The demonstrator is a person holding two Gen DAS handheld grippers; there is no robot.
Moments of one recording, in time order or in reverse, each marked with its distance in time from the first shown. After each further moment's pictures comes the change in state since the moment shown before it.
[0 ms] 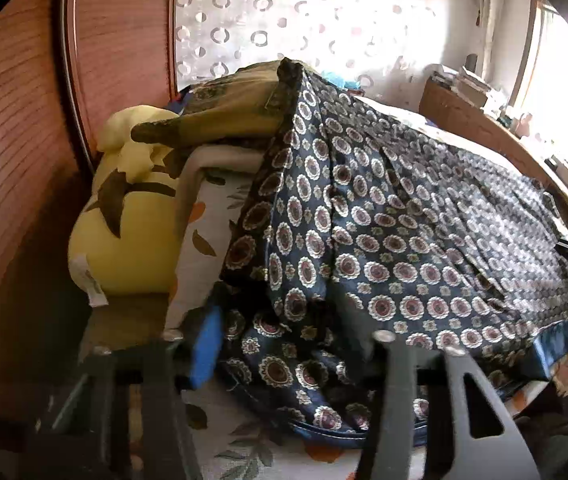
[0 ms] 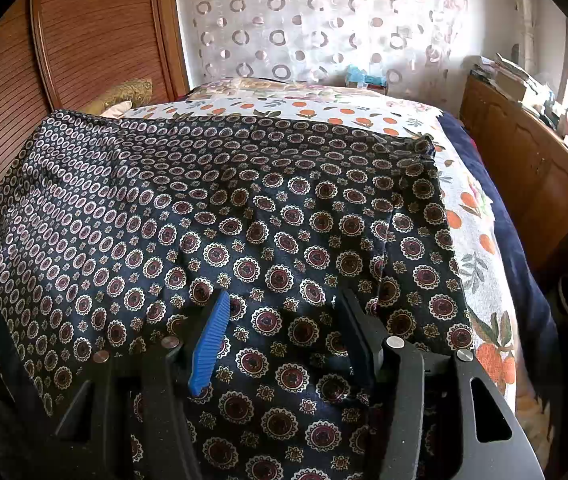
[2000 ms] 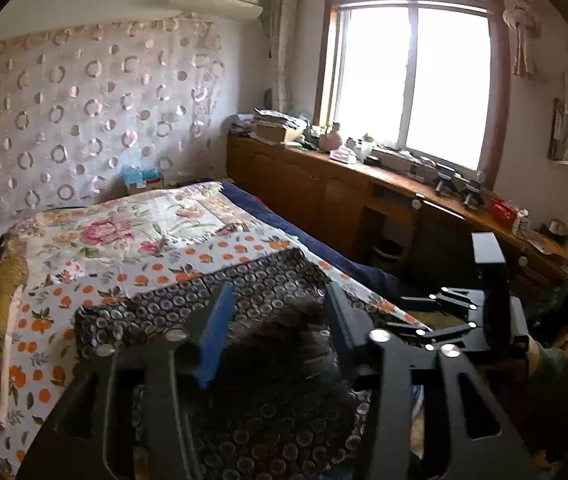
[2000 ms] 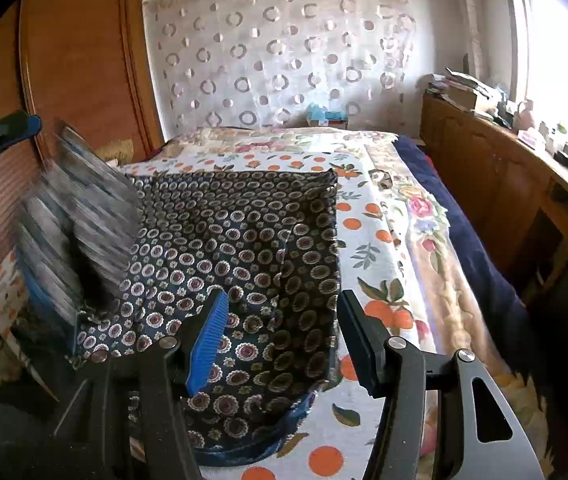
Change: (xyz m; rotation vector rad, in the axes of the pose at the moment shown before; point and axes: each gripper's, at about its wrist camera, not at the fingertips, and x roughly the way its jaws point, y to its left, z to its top) left arm -0.071 -0.289 0.093 0.419 -0.244 -0.534; right arm -0.095 -0.006 -0.052 0.109 -0.157 -0.071
